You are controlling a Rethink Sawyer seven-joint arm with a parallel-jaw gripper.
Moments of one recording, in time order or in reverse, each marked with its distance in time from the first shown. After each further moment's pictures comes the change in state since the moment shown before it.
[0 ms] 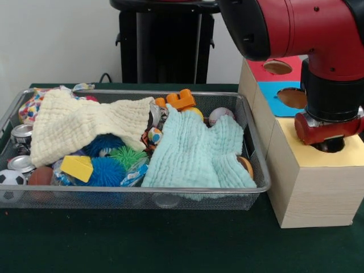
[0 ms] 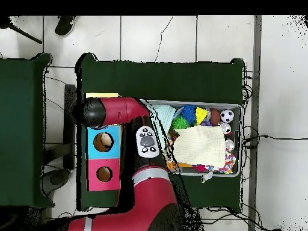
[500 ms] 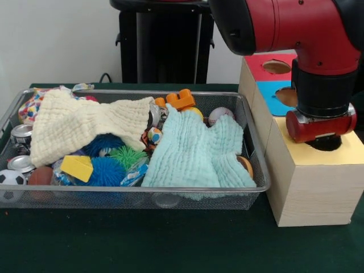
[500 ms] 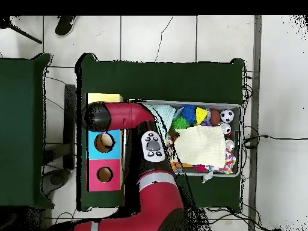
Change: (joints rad) arm -0.030 -0.036 0.008 0.086 0.003 -0.117 0.001
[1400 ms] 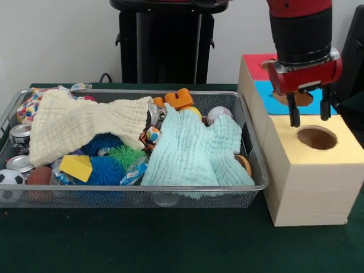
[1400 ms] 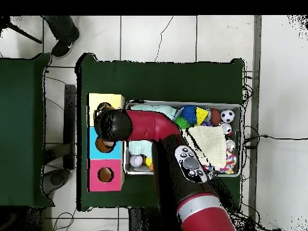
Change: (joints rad) arm -0.230 -0.224 0.199 0.271 0.008 -0.001 -0.003
